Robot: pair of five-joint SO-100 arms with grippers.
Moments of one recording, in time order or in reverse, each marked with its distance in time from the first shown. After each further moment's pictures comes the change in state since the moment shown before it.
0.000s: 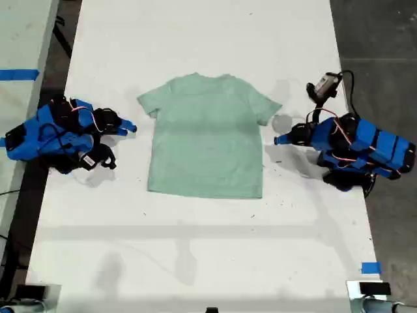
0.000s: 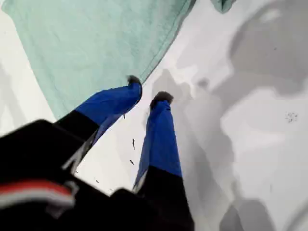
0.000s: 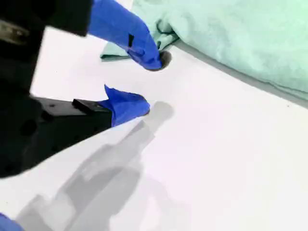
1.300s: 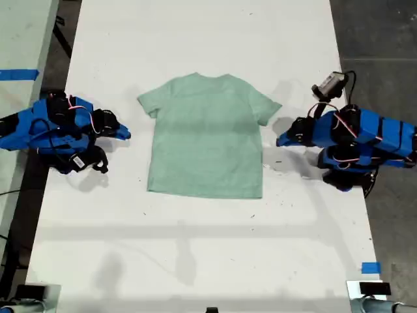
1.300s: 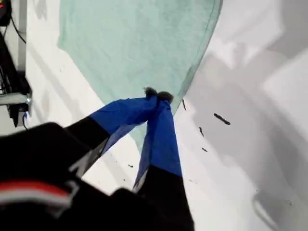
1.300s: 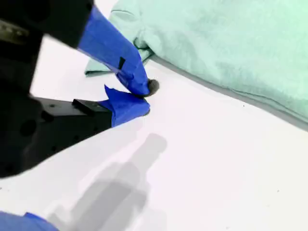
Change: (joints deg) arm 0 9.3 -17.7 -13.9 -3.1 -2.5; arm 1 -7.5 -22.6 -21.0 0.9 23.7
